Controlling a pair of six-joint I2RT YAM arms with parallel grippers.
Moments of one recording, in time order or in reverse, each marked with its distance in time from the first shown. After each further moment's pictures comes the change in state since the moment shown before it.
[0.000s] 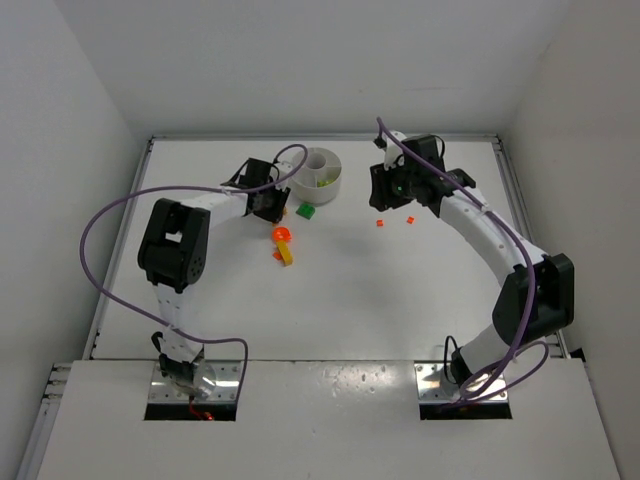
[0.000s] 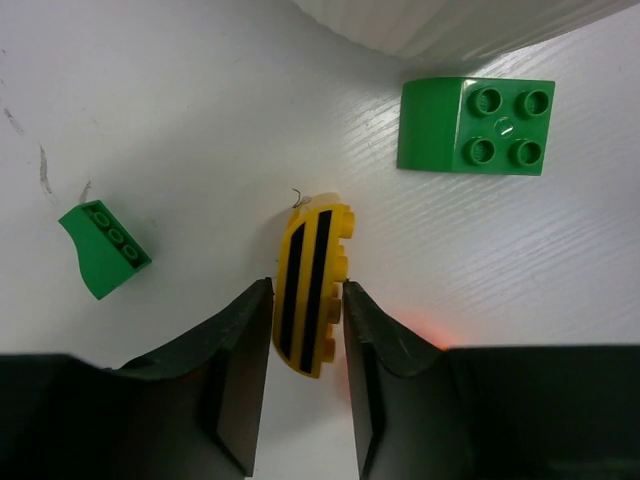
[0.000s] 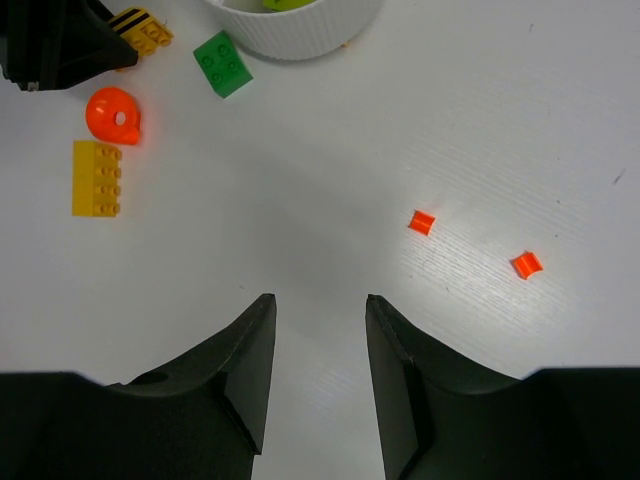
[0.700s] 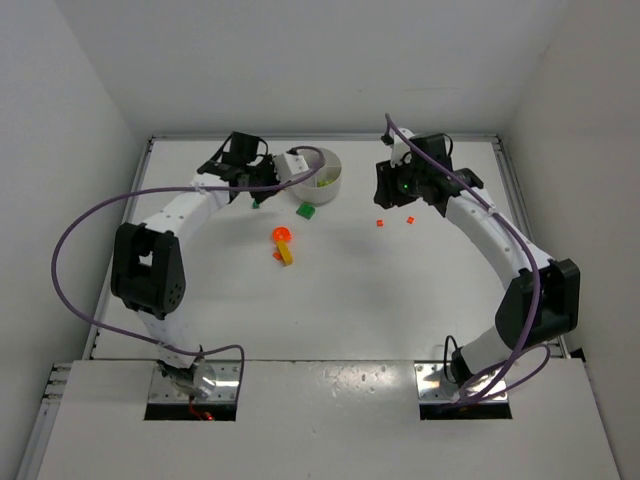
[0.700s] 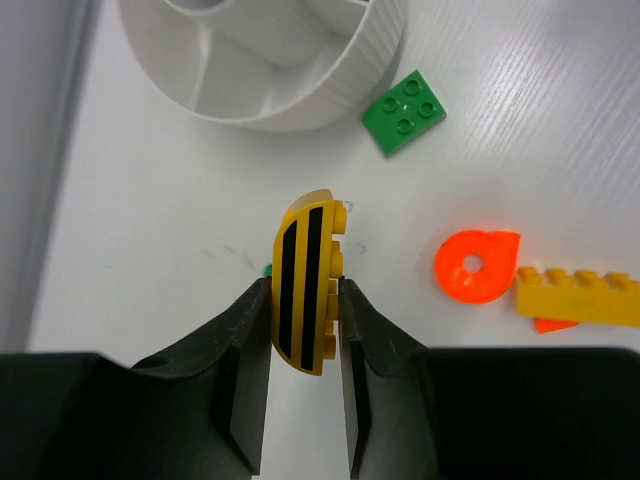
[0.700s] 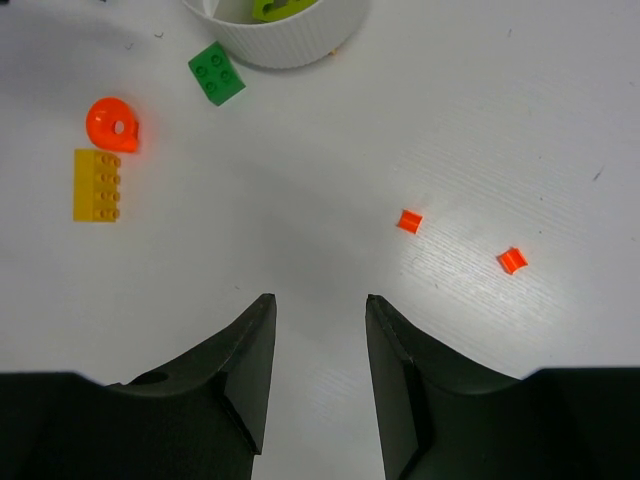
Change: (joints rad) left arm 0.003 -0.214 0.090 -0.235 0.160 0.638; right arm -0.026 -0.024 0.000 -0.008 -0.010 0.001
